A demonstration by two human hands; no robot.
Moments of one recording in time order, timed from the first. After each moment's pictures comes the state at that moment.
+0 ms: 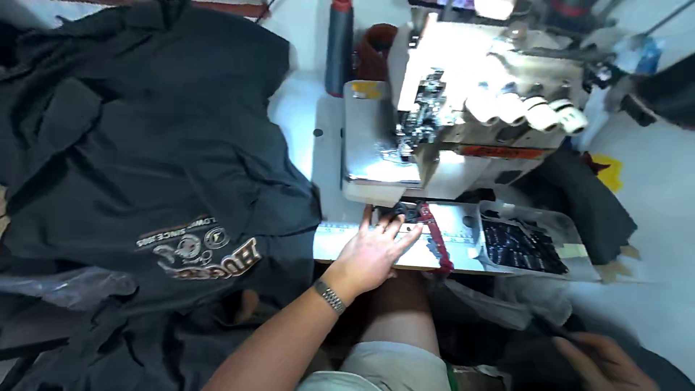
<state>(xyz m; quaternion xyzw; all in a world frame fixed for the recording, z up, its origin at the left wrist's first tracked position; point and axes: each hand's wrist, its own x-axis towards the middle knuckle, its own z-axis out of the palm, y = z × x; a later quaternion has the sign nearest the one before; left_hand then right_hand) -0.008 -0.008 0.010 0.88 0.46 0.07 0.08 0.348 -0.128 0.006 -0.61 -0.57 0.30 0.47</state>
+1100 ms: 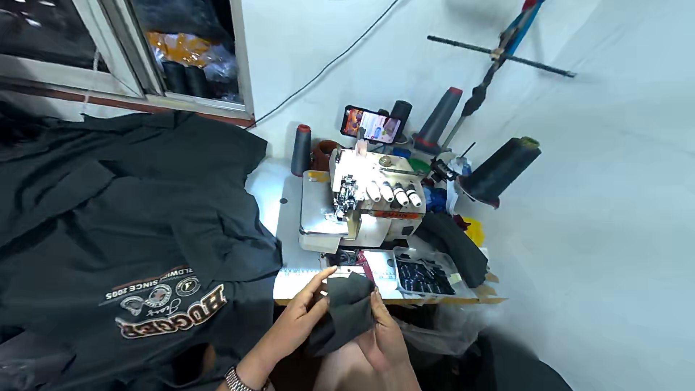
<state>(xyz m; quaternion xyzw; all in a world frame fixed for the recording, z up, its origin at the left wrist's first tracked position) -0.039 -0.081 0.031 0.64 0.35 0.47 0.49 0.152 -0.085 0.030 -0.26 -0.19 0.75 0.58</state>
